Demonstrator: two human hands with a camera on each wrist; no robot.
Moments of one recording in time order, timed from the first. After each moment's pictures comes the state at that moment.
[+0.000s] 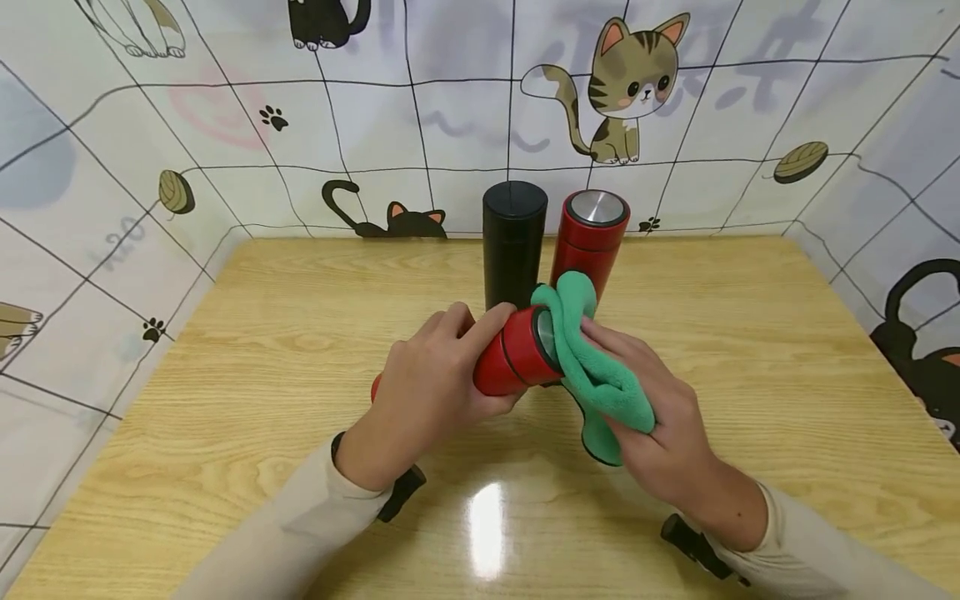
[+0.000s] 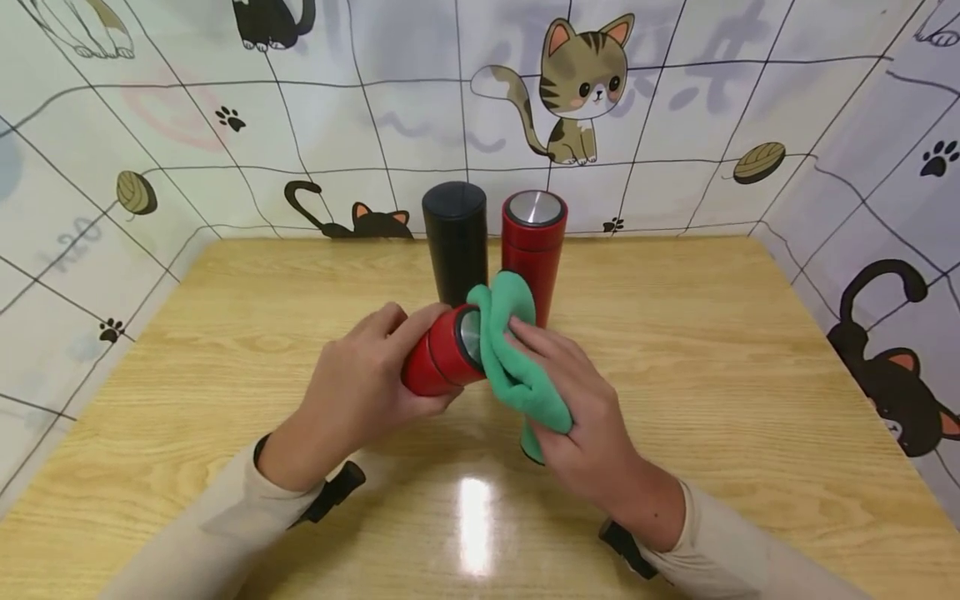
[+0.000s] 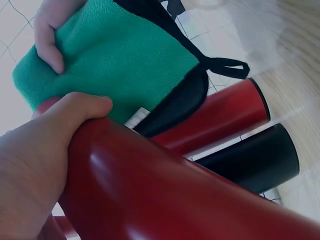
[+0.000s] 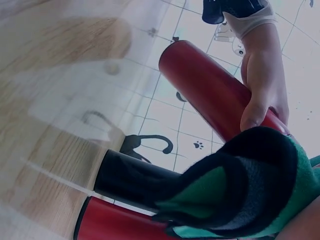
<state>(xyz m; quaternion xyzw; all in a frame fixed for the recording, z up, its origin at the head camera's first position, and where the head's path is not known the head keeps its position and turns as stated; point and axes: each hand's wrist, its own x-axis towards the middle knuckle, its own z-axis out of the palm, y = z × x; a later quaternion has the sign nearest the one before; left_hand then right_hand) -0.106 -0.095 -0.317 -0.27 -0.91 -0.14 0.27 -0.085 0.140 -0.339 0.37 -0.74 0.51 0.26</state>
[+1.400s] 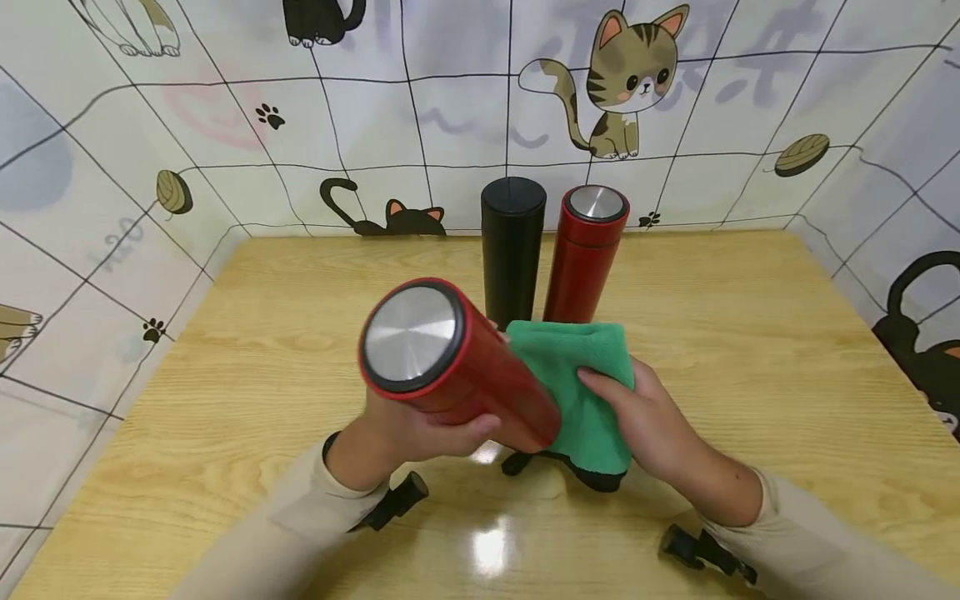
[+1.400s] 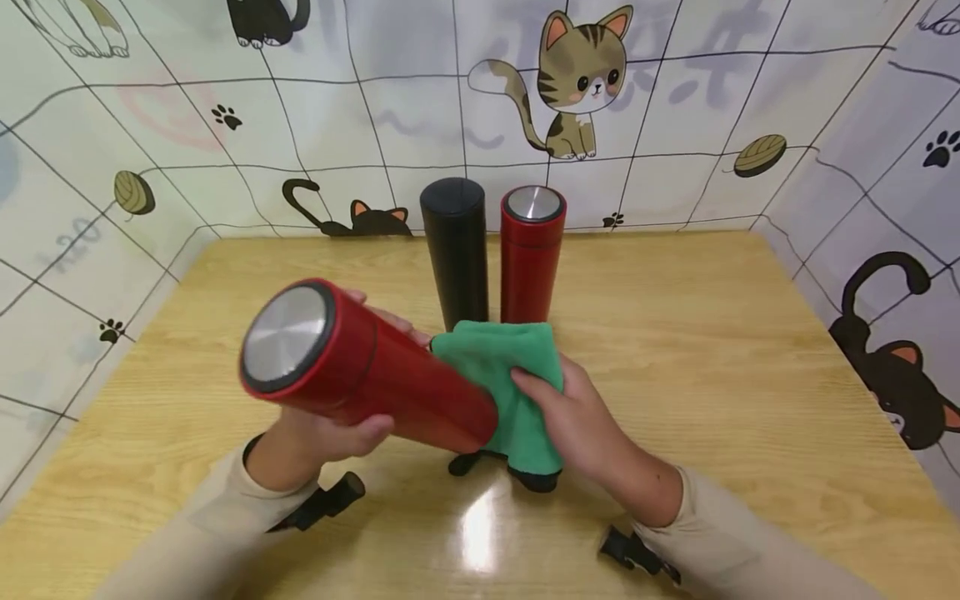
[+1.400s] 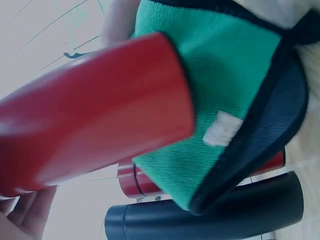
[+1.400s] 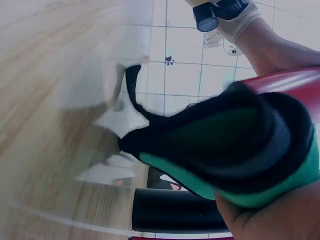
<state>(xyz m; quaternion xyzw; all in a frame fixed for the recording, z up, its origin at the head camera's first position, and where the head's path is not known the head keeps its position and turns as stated) -0.101 -0.100 -0.313 -0.42 -0.58 -0.65 0.24 -0.088 0.143 -0.339 0.10 -0.73 0.66 -0.15</state>
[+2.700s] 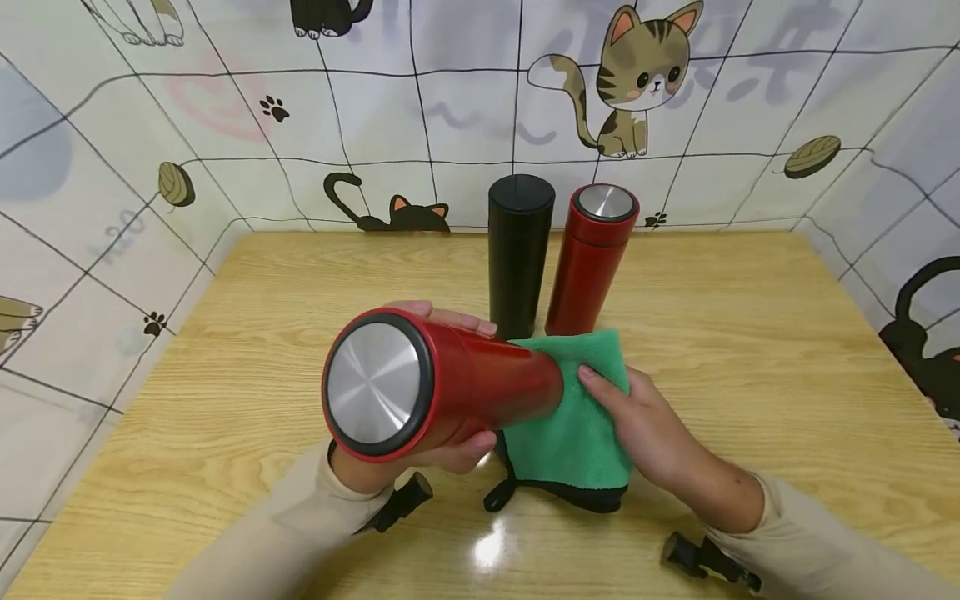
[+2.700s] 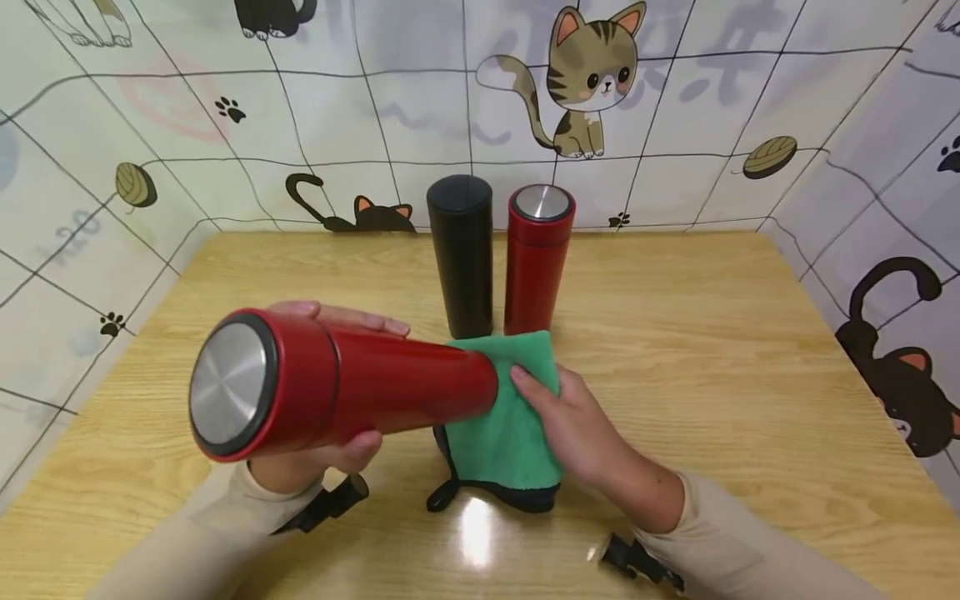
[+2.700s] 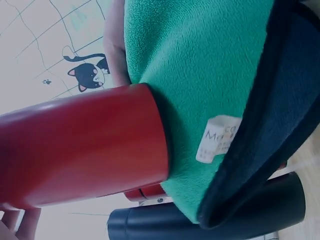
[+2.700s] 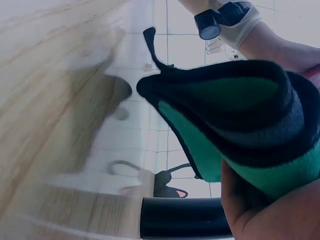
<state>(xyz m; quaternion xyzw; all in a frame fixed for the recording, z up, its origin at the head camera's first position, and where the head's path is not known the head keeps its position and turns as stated) -0.091 -0.112 -0.316 -0.42 -0.54 -0.68 0.26 -0.089 0.140 -0.343 0.11 -0.71 0.66 -0.21</state>
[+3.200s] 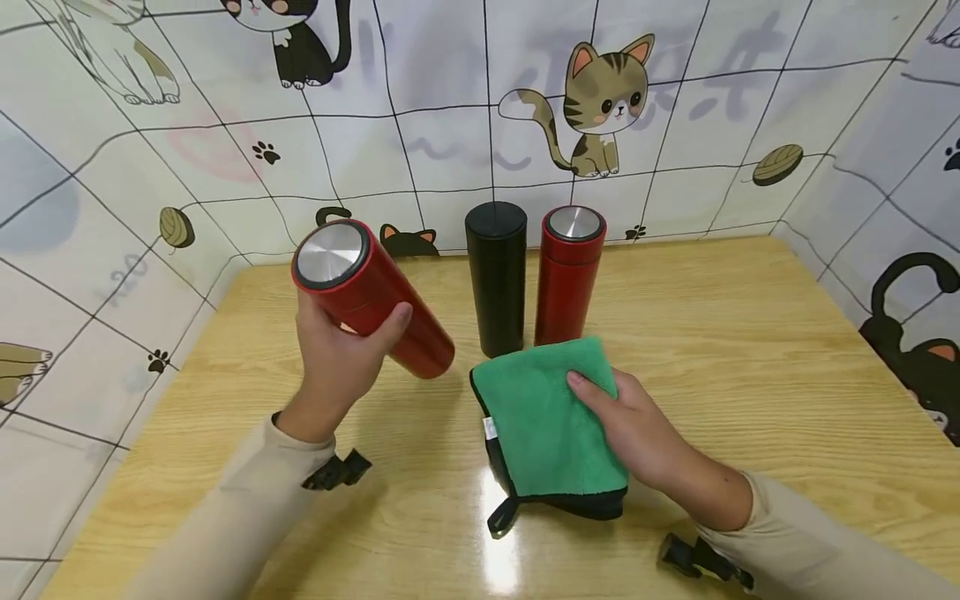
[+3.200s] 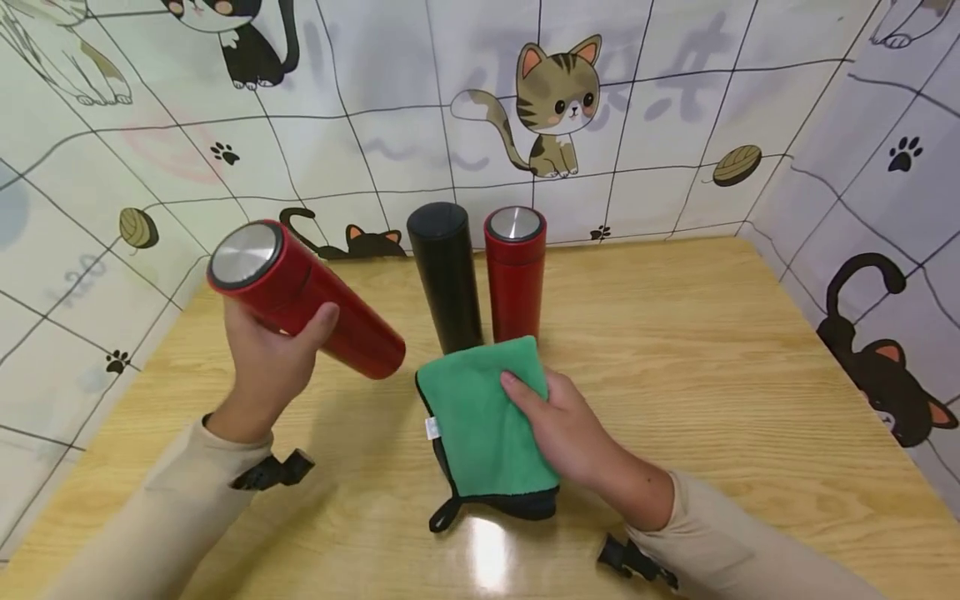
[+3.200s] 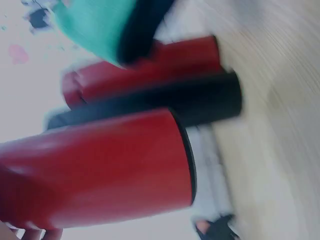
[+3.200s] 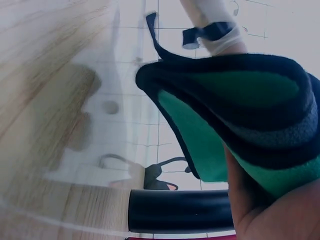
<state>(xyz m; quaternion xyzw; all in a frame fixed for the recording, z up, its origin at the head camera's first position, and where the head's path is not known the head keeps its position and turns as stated) -0.149 -0.153 -0.298 -0.20 -0.70 -0.59 0.34 -0.088 0.151 -0.331 0.12 -0.71 0.67 -0.18</state>
